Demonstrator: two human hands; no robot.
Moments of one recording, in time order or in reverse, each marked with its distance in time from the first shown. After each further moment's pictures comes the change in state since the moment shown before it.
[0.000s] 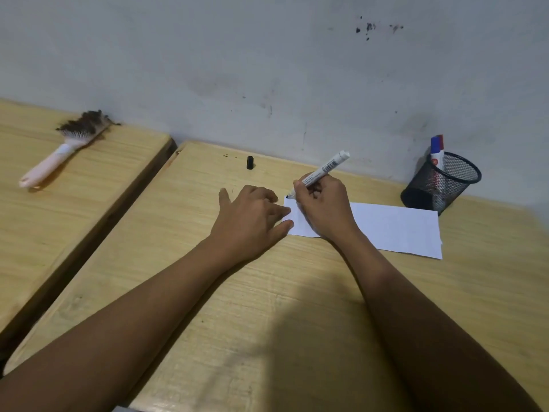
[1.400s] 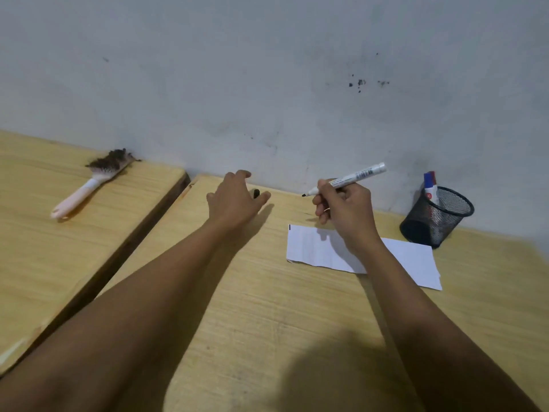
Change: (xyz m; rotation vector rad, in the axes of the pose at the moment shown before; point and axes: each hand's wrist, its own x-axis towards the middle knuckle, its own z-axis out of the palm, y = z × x) left_hand 0.073 -0.038 -0.027 -0.254 0.127 -0.484; right_hand 0.017 -0.039 -0.034 0.442 0.077 0.115
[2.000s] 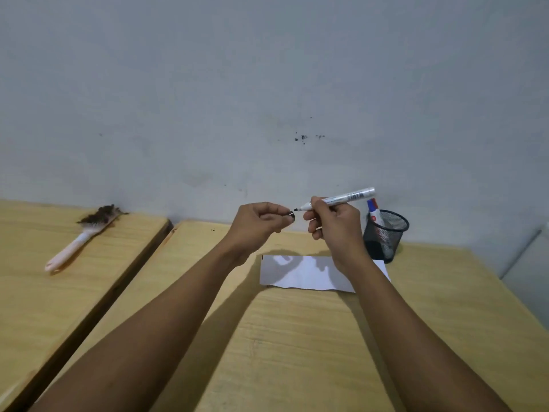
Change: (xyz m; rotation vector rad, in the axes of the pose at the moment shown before) left_hand -0.065 0.094 -0.033 -0.839 -0.332 0.137; right_hand -0.035 -0.057 -0.040 0.090 0.135 -0.050
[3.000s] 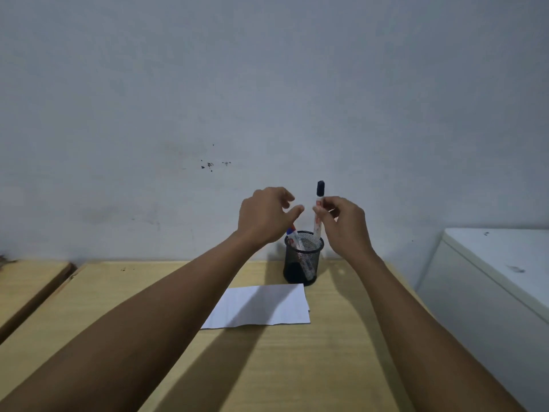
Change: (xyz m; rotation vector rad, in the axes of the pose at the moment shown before) left_hand 0.077 0.066 0.187 0.829 0.101 0.427; right_hand 0.076 -0.024 -0.185 -0.676 0.203 -0.413
